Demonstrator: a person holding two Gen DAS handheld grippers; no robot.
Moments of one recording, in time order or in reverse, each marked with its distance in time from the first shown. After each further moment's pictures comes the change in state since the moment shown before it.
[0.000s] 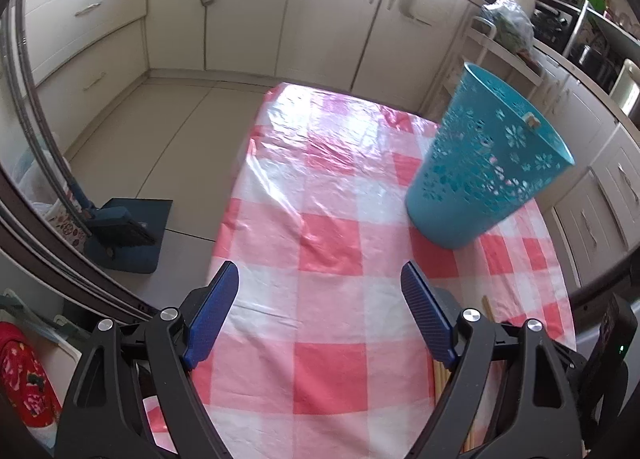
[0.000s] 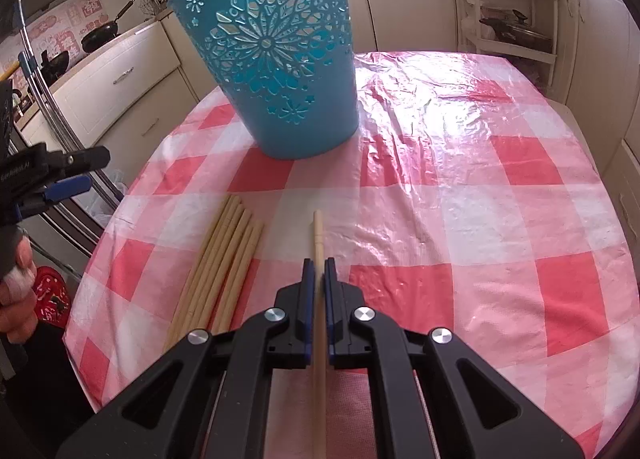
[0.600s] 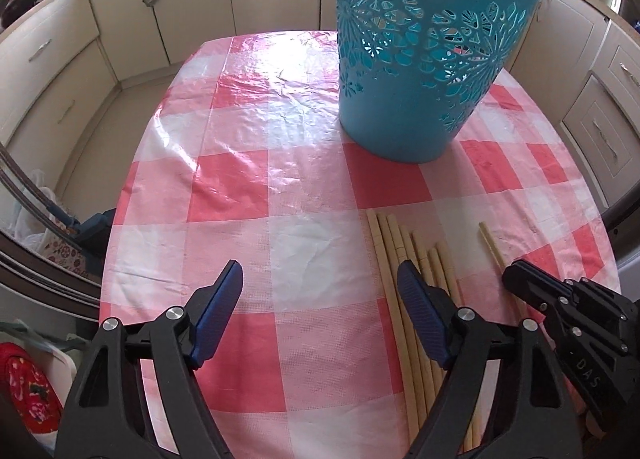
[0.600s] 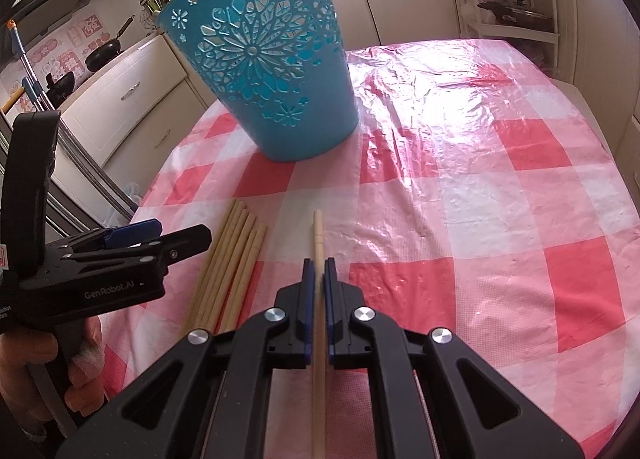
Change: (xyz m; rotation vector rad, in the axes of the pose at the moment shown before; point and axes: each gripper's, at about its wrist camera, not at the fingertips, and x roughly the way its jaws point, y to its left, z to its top) left arm 0.052 -0.080 -0.037 0.211 0.127 0.089; right arm 0.000 -0.011 0.001 0.053 0.001 0.071
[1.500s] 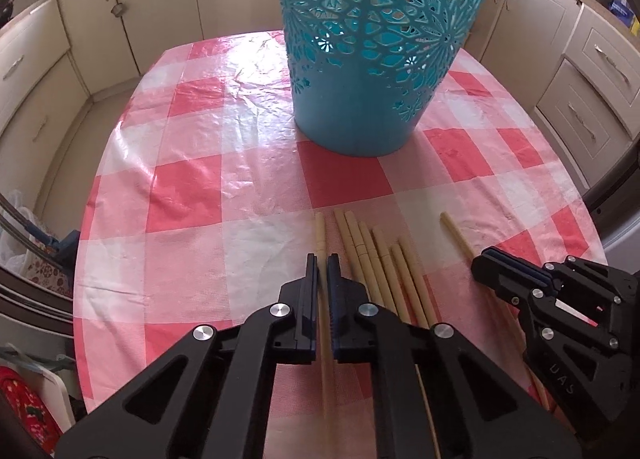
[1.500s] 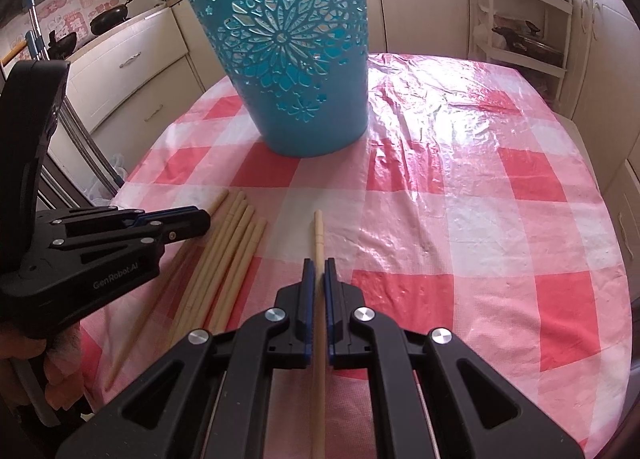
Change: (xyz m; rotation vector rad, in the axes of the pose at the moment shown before) left arm 0.002 -0.012 0.000 0.053 -0.003 -0.104; right arm 0.003 0.019 -0.001 -0.127 0.016 -0.092
